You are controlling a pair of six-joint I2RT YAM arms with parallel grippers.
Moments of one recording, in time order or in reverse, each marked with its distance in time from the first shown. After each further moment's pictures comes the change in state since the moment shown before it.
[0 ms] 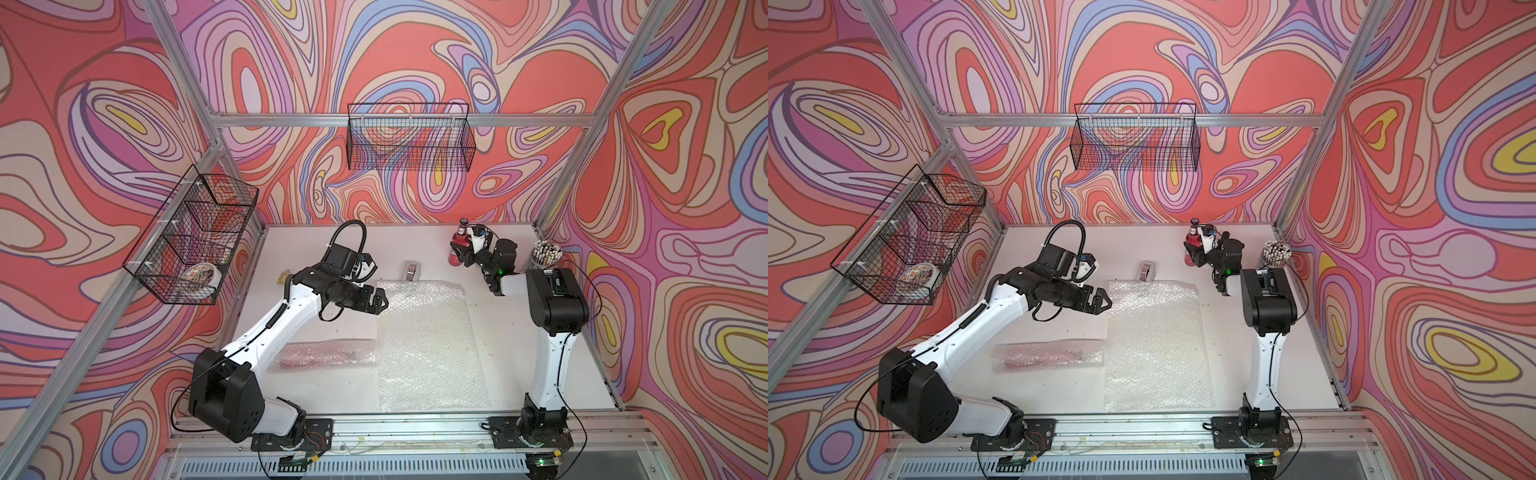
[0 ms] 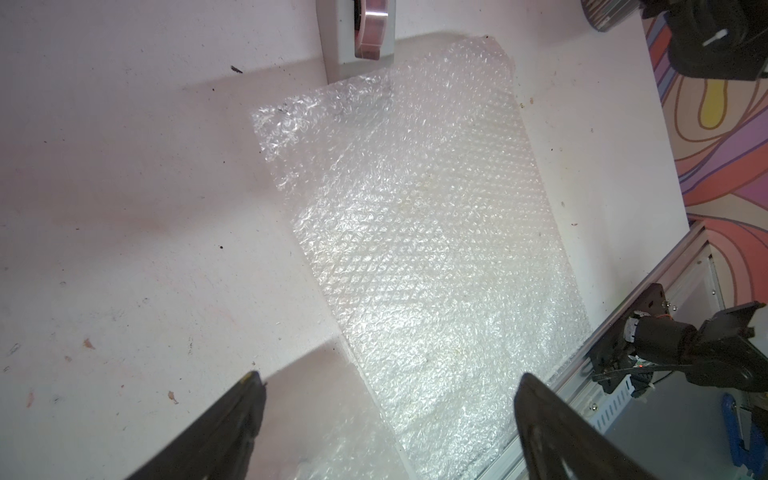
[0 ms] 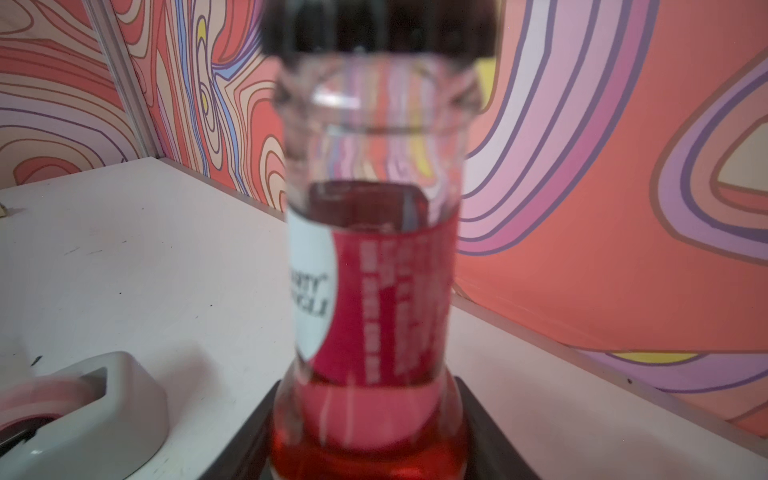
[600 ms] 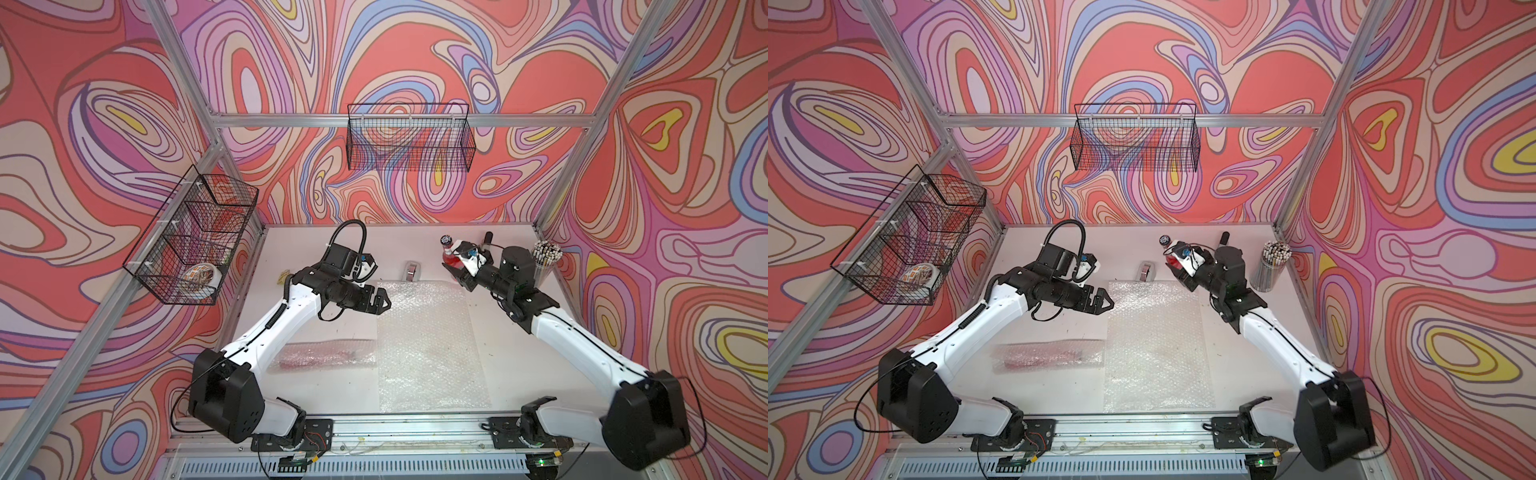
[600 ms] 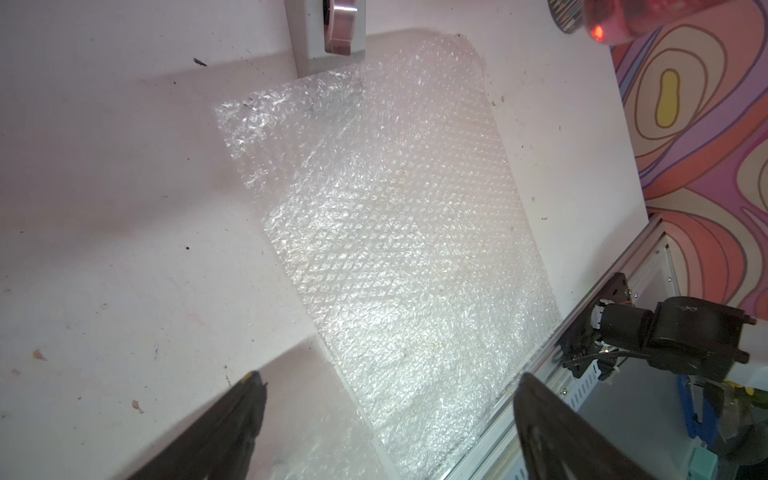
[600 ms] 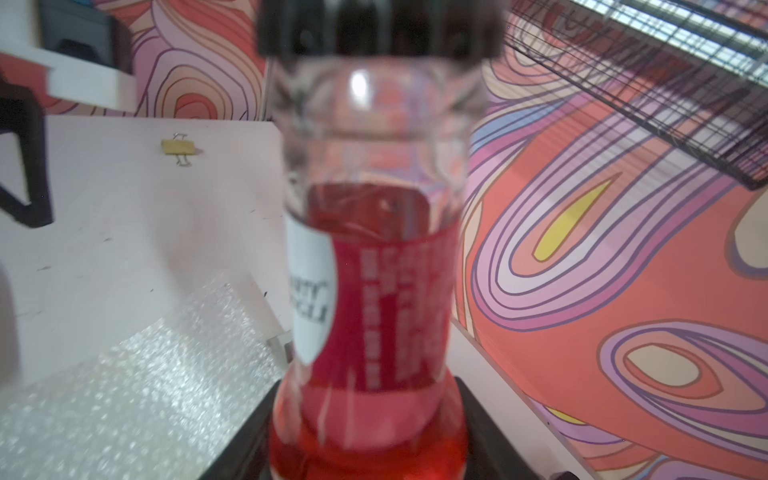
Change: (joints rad) left arm 0.003 -0.001 0.003 -0.002 0.085 -0.021; right arm 0.336 -0.945 -0.253 -0.855 0.249 -0.428
